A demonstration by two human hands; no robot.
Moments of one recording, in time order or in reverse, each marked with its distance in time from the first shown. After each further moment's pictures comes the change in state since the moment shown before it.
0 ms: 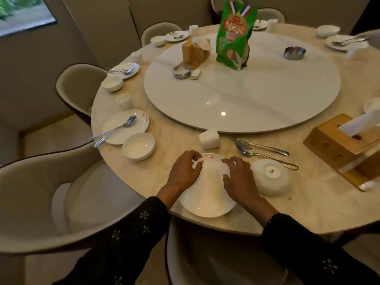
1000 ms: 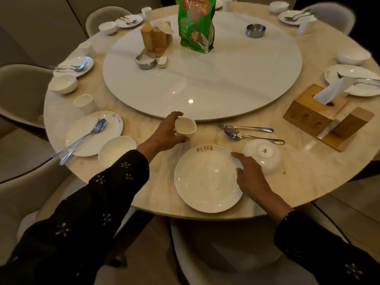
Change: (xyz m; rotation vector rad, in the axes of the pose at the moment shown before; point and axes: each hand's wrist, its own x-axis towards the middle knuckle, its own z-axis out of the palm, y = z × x) left_hand 0.120 -0.024 -0.037 -0.001 -0.290 0.276; right_hand -0.028 0.013 0.008 0.260 0.080 0.316
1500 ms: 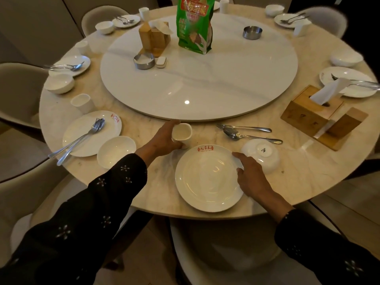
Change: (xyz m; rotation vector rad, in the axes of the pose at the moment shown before) left_hand -0.009 -0.015 0.003 0.042 -0.053 -0.034; right_hand -0.003 -0.001 -0.003 -0.005 0.007 0.026
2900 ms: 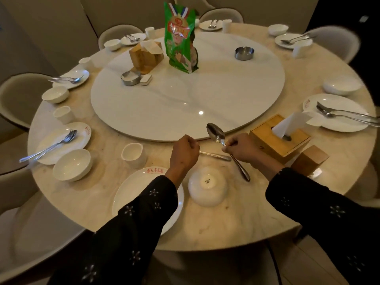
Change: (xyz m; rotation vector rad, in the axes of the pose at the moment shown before) left_hand 0.077 0.185 0.148 -0.182 0.422 -0.286; right_hand 0.165 0.045 -0.166 0.127 -0.199 -0.102
